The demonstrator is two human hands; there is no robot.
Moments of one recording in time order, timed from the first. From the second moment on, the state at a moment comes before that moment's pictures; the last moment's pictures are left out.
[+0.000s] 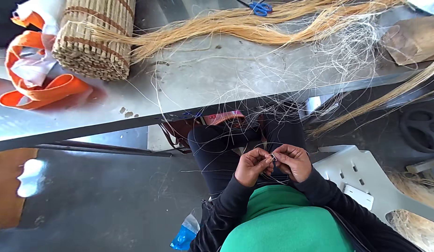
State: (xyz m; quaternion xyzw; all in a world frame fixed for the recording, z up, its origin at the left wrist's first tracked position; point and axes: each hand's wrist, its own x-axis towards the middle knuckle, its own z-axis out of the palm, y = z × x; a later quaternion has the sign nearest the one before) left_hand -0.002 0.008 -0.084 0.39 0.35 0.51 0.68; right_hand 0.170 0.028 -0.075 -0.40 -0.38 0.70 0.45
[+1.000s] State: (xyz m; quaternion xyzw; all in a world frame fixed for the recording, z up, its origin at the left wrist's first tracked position) left_hand 0.009 0.004 -0.080 0.49 0.54 0.48 0.48; right_hand 0.178 0.034 -0.084 -0.43 -0.60 0.53 0.42
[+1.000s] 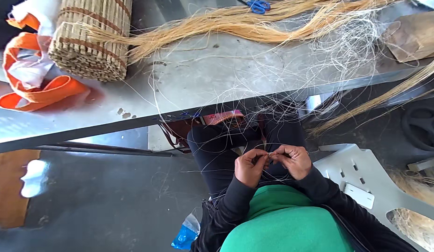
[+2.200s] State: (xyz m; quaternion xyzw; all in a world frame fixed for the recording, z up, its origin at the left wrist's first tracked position) left_hand 0.005 0.008 -0.101 0.55 0.47 0.51 0.47; right_hand 0.187 0.066 -0.060 -0.48 -0.54 0.67 0.16
